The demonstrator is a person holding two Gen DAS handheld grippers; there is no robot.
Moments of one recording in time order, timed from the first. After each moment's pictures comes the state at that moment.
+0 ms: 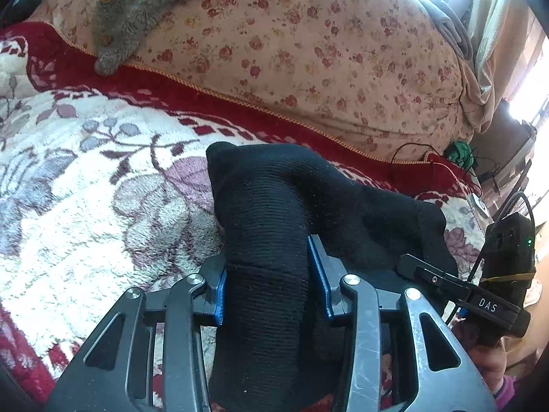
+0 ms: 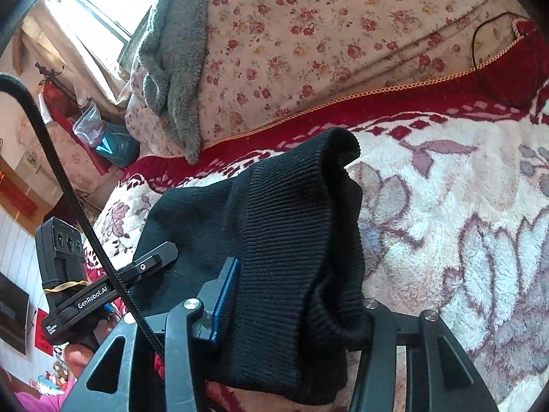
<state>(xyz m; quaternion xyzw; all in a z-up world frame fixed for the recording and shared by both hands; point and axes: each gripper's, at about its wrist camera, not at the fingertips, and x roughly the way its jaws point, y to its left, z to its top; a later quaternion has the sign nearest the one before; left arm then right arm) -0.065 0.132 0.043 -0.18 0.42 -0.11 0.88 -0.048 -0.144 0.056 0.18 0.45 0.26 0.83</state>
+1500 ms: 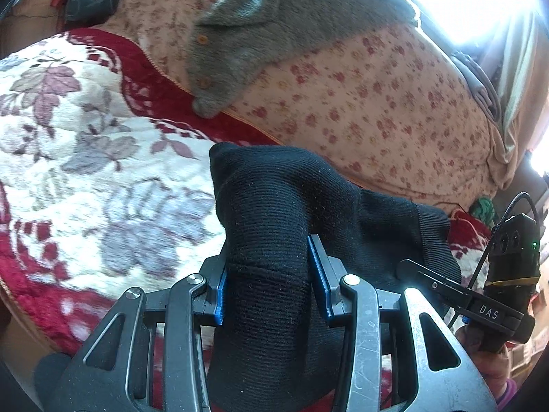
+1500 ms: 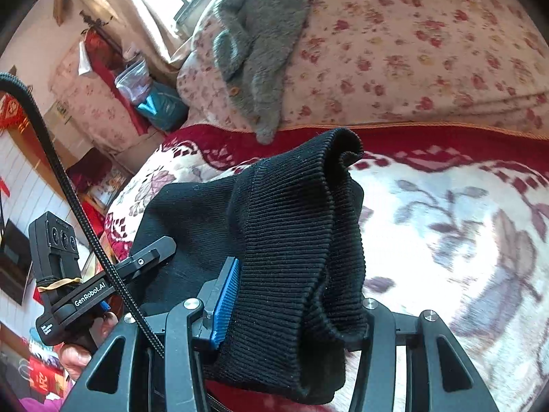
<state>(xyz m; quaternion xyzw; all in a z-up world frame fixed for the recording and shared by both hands) -0.119 0.260 0.086 -0.22 0.36 0.00 0.91 -0.050 0.003 0.099 0.11 0.44 0.36 0.82</state>
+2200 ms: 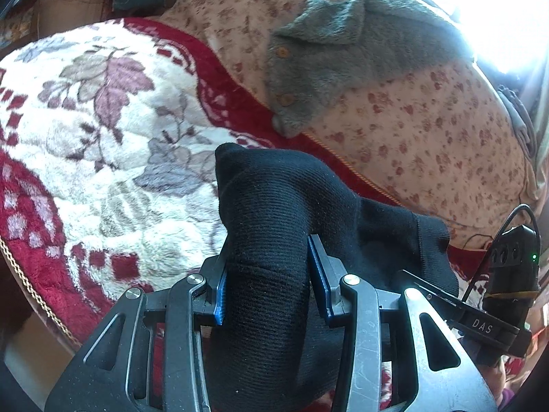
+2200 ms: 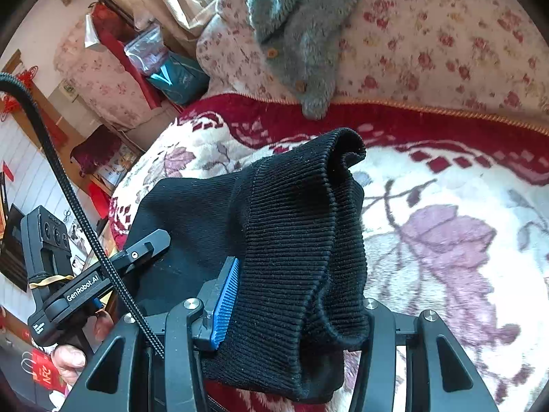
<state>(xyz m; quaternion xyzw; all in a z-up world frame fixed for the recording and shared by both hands) -0.120 0.370 0.066 -0.24 0.37 0.07 0.90 -0.030 0.134 0.069 0.09 0.47 0.39 0.79</state>
